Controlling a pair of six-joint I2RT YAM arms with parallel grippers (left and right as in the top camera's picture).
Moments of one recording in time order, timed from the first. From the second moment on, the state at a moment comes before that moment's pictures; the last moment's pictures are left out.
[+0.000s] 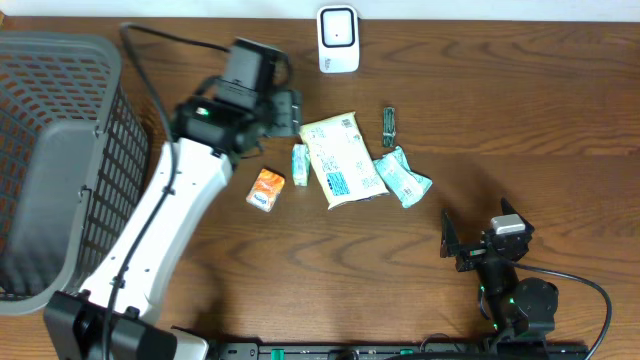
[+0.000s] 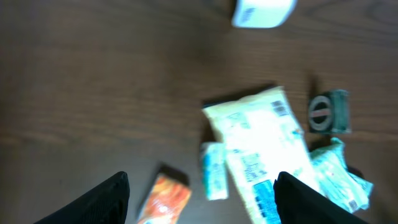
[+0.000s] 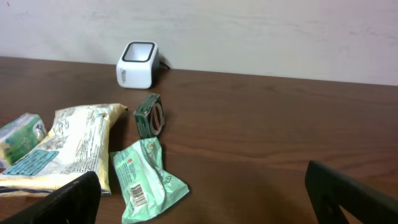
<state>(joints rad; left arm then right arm) -0.33 1.58 1.50 -0.87 -0.03 -0.36 0.04 0.06 0.01 -0.06 -0.14 -0.04</state>
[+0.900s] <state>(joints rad) -0.10 1.58 1.50 -0.96 0.06 -0.38 0.04 0.06 0.01 0.05 -0.27 -0.13</state>
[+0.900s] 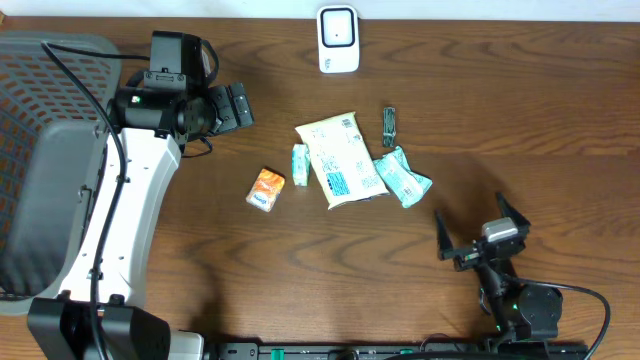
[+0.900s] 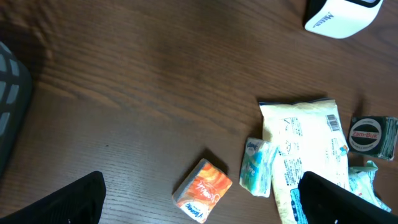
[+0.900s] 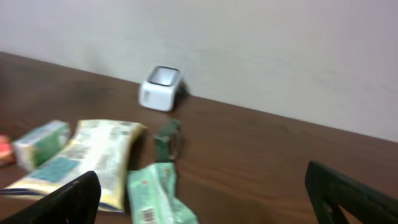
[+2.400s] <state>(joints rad) -0.10 1.58 1.50 -0.97 0.06 -0.38 0.22 1.49 1.40 -0.96 -0.55 -0.24</state>
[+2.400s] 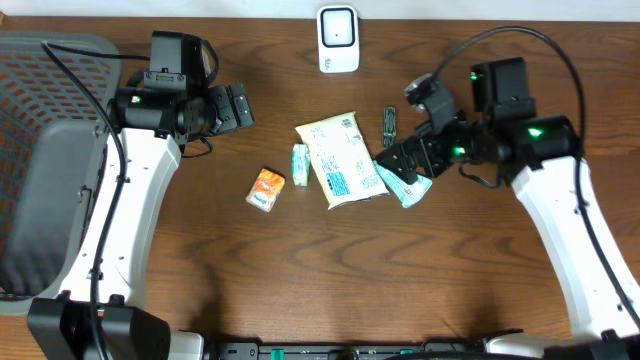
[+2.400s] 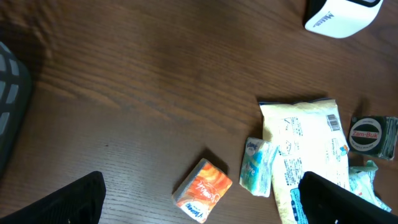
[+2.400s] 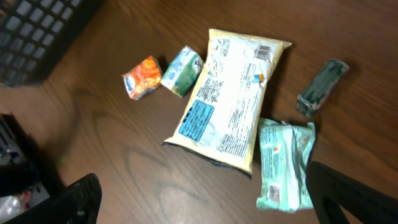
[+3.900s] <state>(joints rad) -0.10 1.58 1.50 -0.97 0.06 -0.38 0.69 2.12 1.72 -0.74 -0.11 0.42</state>
